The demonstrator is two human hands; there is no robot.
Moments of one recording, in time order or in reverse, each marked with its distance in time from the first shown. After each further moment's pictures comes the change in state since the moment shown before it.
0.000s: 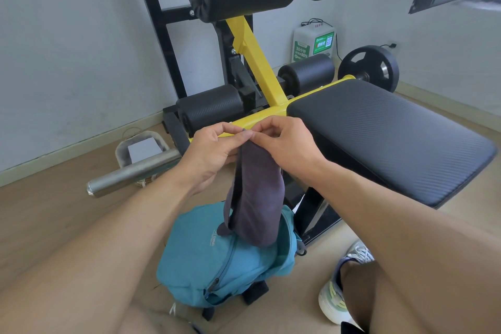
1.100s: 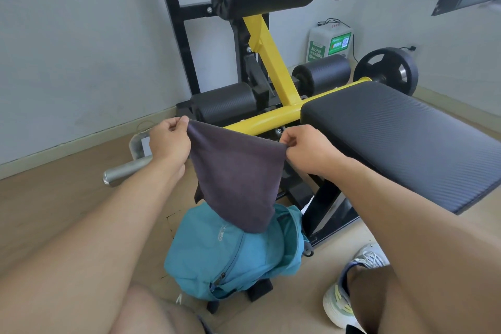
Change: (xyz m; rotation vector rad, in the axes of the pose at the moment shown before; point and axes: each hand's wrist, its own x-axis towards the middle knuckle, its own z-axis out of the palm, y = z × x) left_hand 0.049 -0.030 -0.092 0.177 0.746 0.045; right_hand 0.011 0.013 -0.011 -0.317 -0.238 0.122
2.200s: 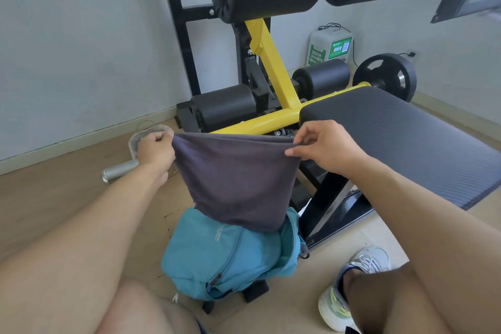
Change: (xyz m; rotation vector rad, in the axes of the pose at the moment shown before) left_hand 0.023 -0.029 -0.019 0.039 0.011 -0.094; right_hand -0.006 0.024 -0.032 0.035 0.101 -0.086
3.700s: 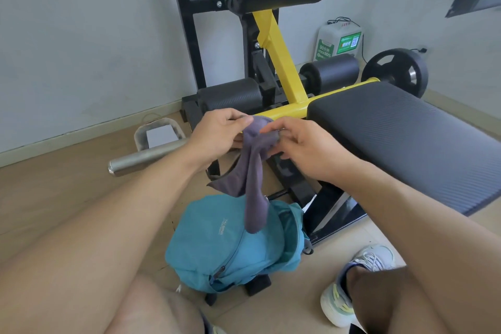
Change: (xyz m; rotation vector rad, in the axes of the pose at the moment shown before) left_hand -0.085 0.057 0.036 0.104 -0.618 0.299; right_hand -0.019 -0.048 0.026 0.150 -0.205 -0.163
